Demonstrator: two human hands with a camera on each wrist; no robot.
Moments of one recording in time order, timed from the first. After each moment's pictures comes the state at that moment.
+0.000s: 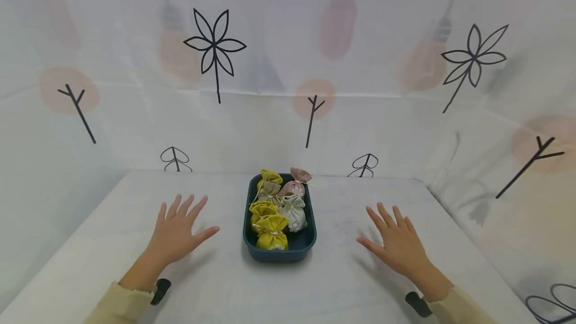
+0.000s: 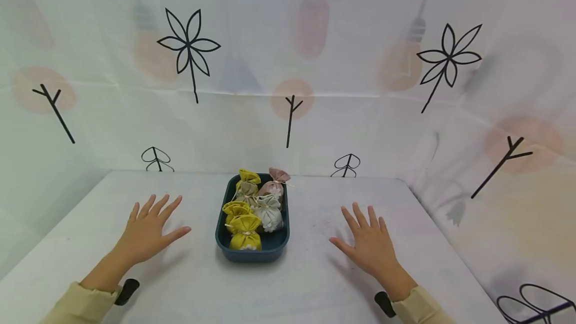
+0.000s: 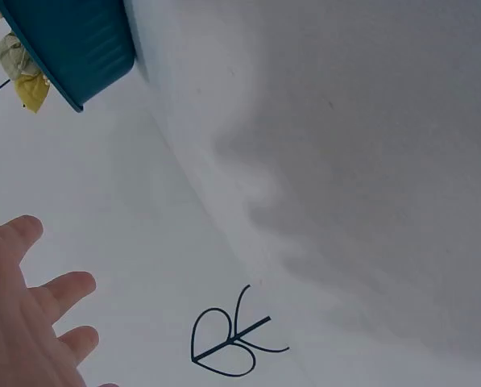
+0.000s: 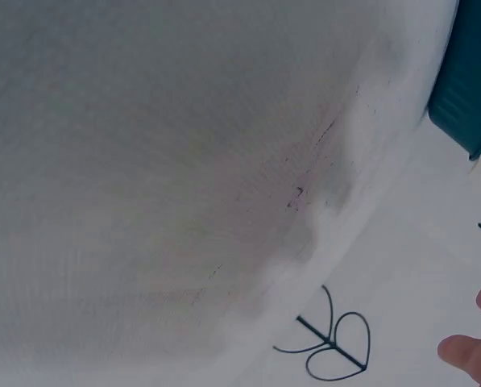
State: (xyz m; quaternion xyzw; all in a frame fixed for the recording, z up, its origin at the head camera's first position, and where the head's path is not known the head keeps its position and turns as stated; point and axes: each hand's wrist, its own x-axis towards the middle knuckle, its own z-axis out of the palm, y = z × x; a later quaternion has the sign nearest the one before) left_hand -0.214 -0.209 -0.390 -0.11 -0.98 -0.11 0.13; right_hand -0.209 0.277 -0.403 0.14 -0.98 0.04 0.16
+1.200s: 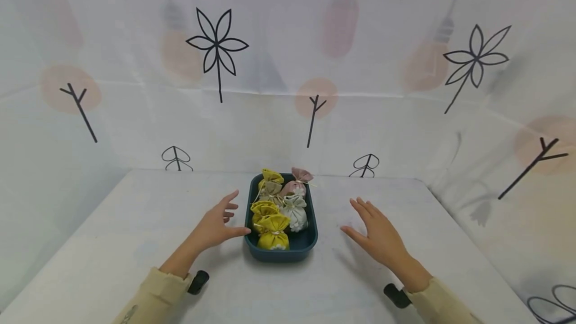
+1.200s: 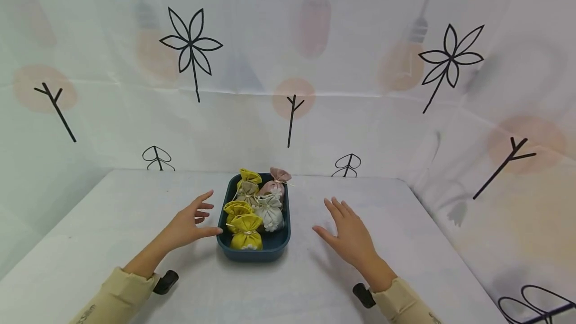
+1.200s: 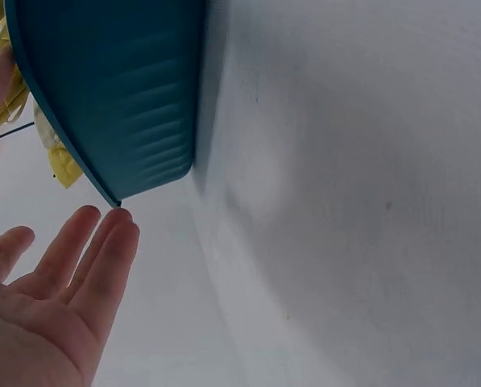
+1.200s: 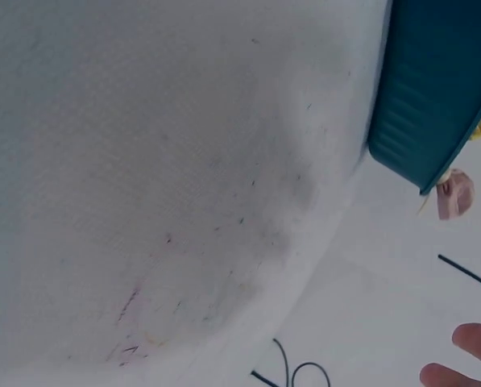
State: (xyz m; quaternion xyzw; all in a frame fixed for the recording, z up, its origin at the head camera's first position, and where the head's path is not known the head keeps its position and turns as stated) left_hand -0.243 -0.149 -0.395 -0.10 -0.91 -0.40 0.00; right_hand -0.220 0.234 -0.390 0.16 -0.96 0.16 0.16
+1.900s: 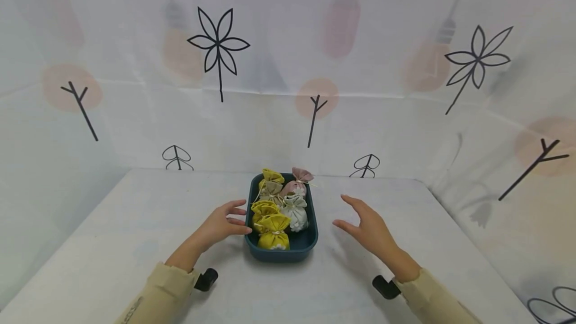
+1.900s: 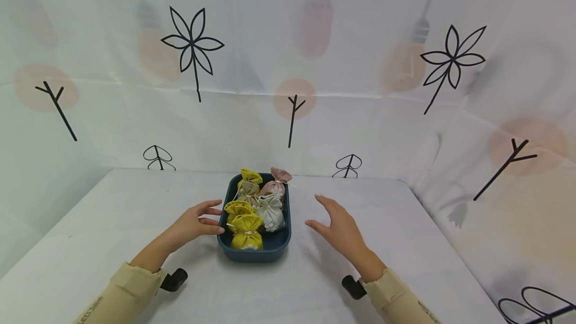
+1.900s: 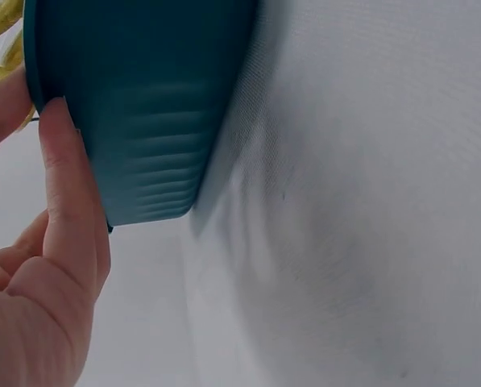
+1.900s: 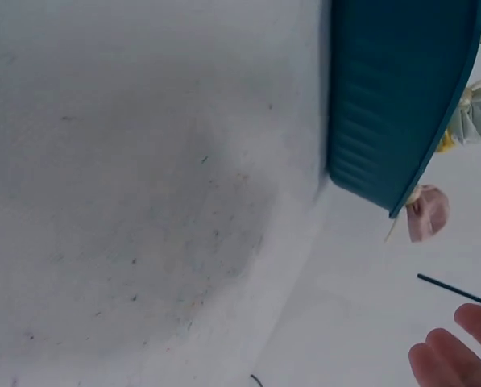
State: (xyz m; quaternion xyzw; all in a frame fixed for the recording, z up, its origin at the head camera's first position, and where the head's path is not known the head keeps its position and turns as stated) left_hand -0.246 -0.141 -0.392 -0.04 -0.83 -0.54 -0.09; right_hand -0.230 0.213 -0.379 0.16 -0.94 0.26 0.16
